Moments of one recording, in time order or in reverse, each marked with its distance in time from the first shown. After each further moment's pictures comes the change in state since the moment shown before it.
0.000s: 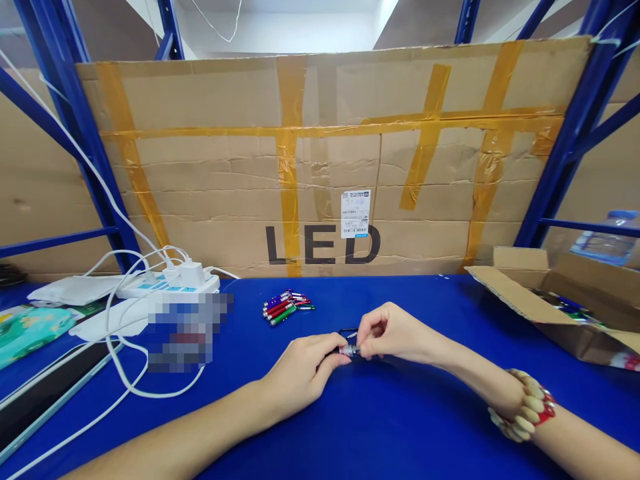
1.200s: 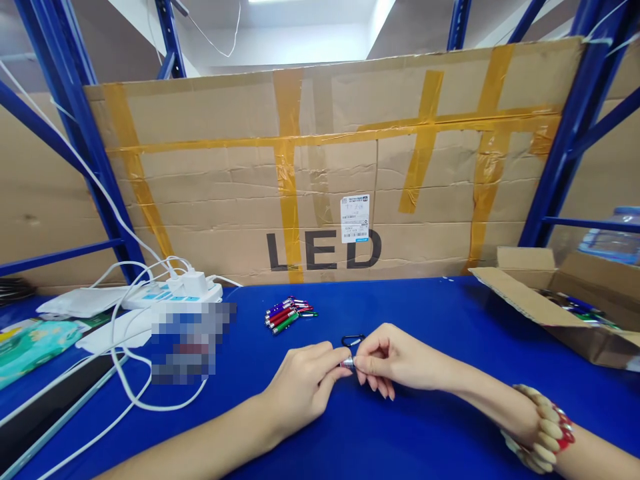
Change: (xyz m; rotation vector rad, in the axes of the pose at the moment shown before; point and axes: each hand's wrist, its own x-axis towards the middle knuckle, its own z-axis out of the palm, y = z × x) left_hand -0.006 -0.007 0.006 0.234 0.194 0.216; right_hand -0.006 -0.001 0.016 0.069 -0.142 0.033
